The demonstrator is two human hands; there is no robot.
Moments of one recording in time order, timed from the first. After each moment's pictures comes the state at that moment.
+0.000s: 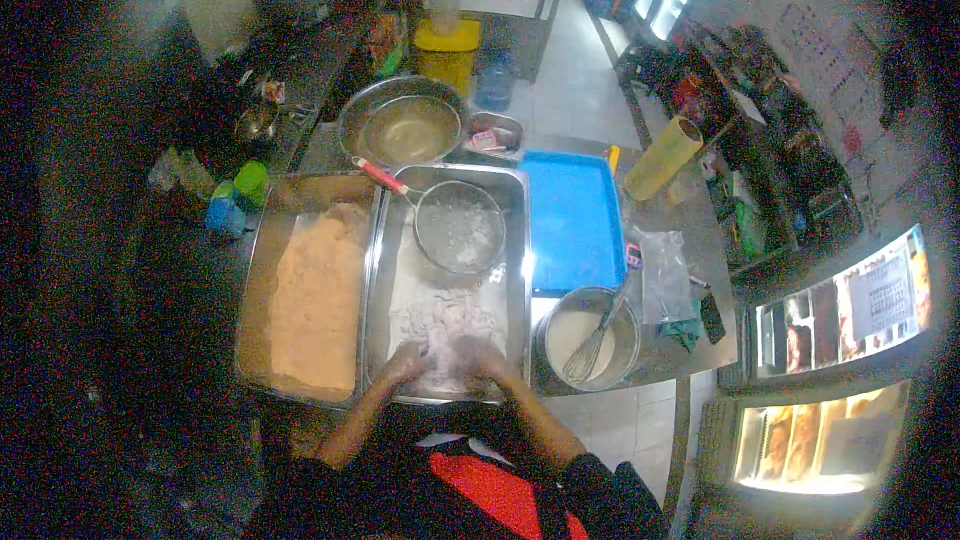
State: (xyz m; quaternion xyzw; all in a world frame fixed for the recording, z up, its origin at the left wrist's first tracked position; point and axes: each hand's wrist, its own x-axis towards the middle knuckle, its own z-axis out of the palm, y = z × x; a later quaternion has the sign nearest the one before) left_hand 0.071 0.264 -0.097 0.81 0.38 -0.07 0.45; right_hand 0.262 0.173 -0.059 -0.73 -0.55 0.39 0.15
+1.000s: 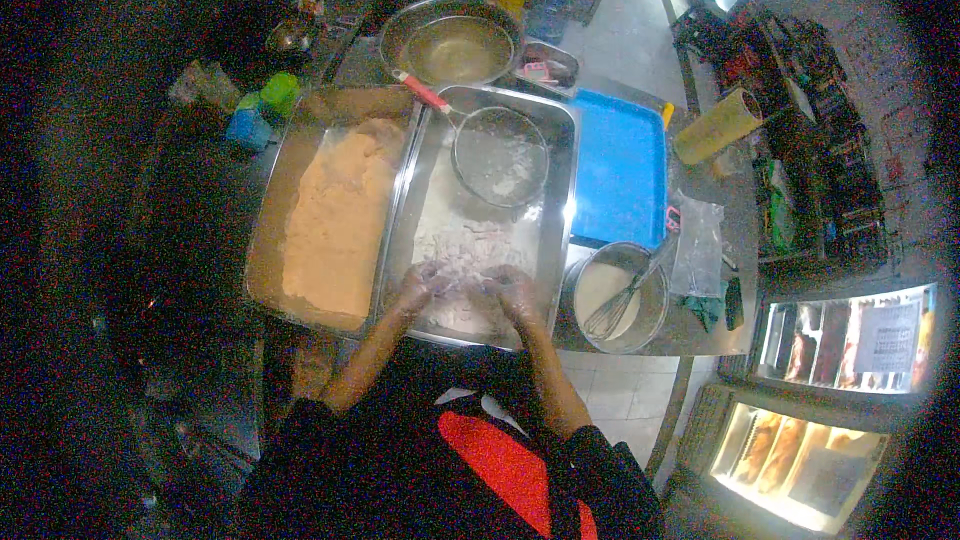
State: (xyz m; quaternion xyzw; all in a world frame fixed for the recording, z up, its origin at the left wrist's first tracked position) left_hand 0.061 0.254 -0.094 0.48 0.43 0.25 0.72; right_hand 0.262 0.171 -0.081 -0.68 -0.37 0.48 0.41
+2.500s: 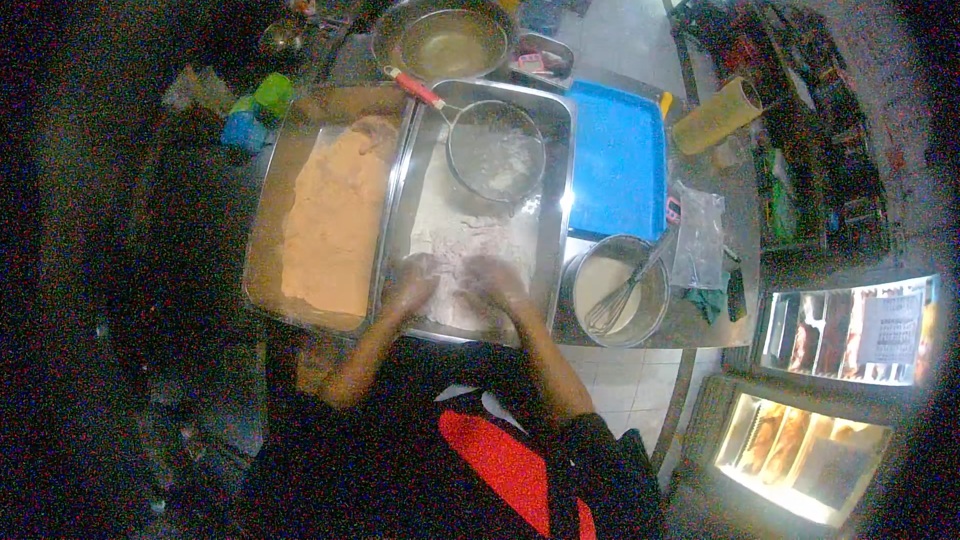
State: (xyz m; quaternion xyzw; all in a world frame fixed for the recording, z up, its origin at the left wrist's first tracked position) left_hand 0.069 0.268 -0.088 0.77 0.47 0.07 0.42; right_hand 0.270 0.186 -0.125 -0.62 -0.66 0.28 0.31
